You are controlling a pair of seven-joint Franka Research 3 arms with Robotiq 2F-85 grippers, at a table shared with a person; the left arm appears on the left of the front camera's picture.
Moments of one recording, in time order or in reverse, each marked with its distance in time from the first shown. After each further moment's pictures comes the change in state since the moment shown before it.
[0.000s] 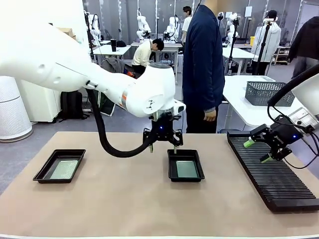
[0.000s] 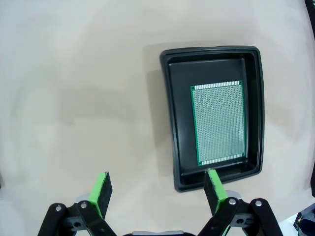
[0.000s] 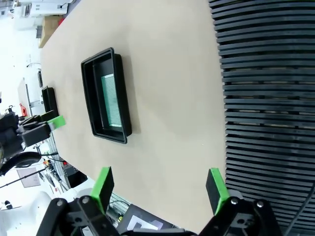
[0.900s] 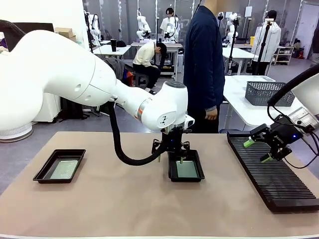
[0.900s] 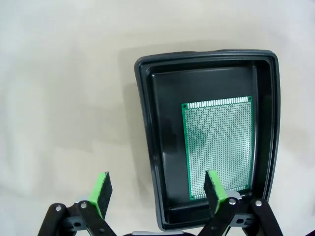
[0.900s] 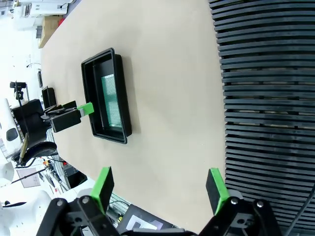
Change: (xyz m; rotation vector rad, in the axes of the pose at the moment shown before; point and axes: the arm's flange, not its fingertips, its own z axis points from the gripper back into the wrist) left arm 0.012 -0.030 -0.059 0.054 0.016 0.010; right arm 0.000 0.000 0.001 -0.001 -0.002 -0.001
